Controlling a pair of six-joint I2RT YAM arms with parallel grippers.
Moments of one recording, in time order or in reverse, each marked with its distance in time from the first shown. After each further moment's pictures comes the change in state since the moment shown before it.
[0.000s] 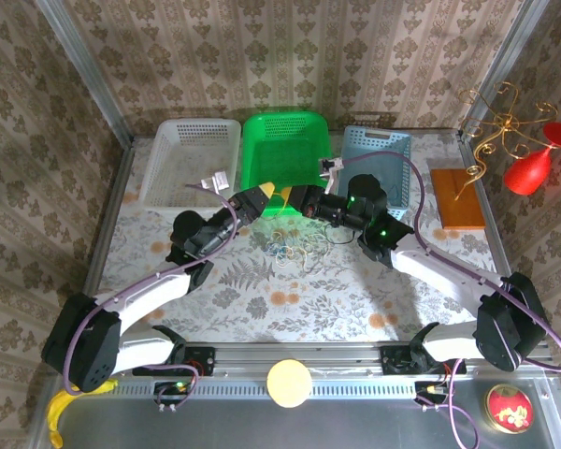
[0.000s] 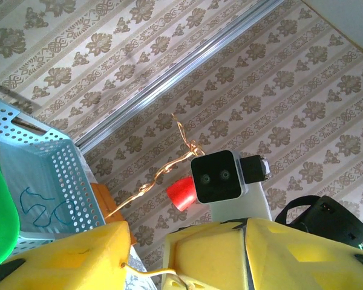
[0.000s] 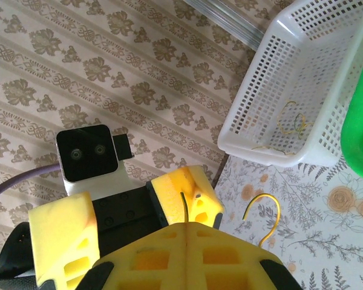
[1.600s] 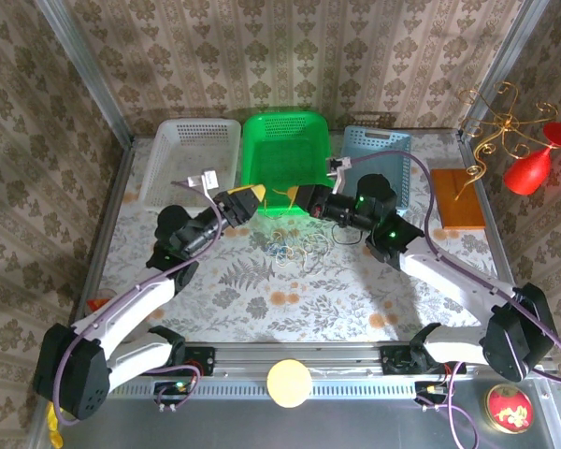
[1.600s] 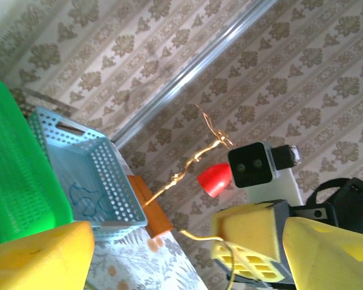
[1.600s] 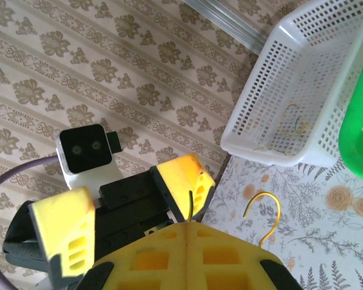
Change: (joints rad) left arm 0.089 -0.152 0.034 -0.287 0.093 0.139; right arm -0.020 -0.061 -0.008 -0.049 -0.023 -0.012
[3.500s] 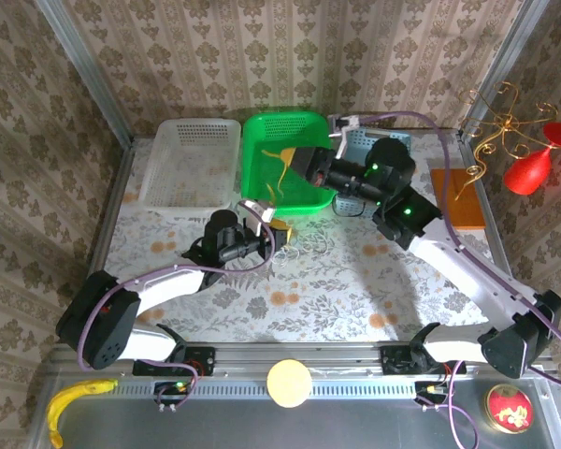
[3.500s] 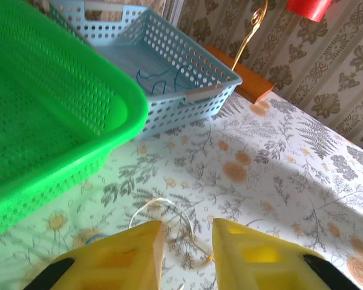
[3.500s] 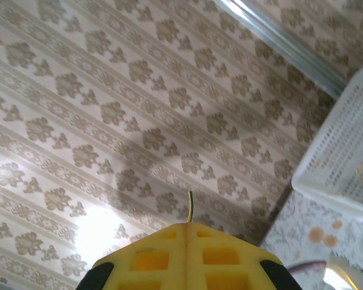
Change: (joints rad) left arm -0.158 0.297 -0.046 -0.130 -0.059 0.704; right arm 0.003 0.007 0.390 -0.195 -0.027 0.027
